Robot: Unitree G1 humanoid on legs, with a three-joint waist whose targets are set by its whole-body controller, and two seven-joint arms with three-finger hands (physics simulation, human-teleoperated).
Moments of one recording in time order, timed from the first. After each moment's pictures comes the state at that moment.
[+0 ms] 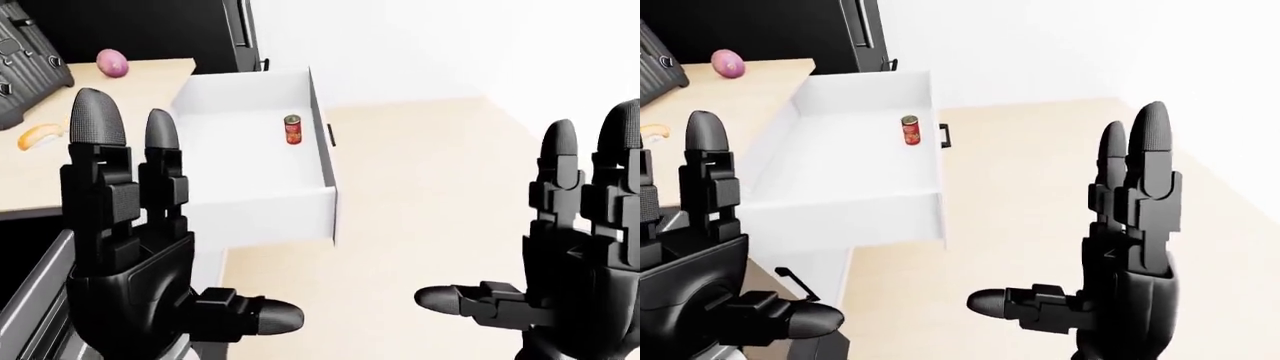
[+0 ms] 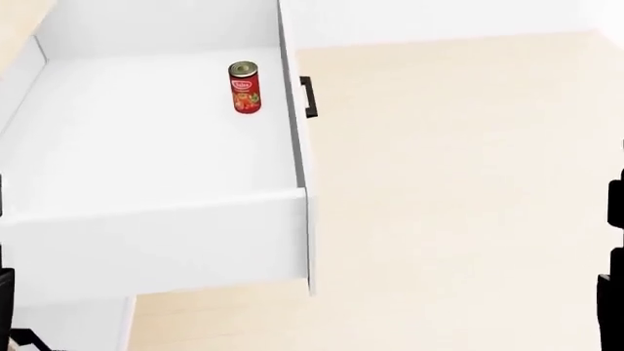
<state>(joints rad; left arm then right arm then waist) 0.20 0.00 0.00 -0.88 -0.07 -0.18 -0.09 0.28 0.04 -0.06 -0.90 -0.12 -0.19 0.05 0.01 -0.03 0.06</state>
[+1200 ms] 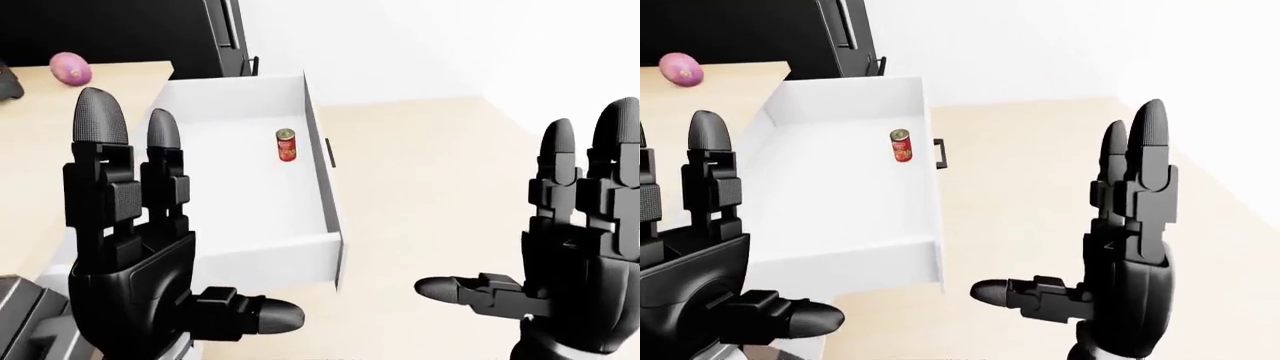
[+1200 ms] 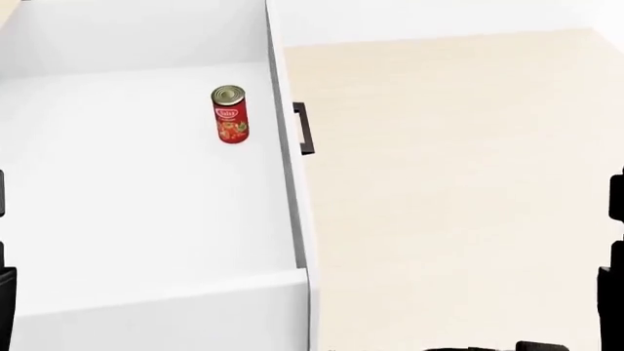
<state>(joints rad) 0.20 0.00 0.00 -0.88 -0.08 -0.16 -0.09 0.25 0.04 -0.07 -0.88 -0.14 -0.16 0.02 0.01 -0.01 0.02</state>
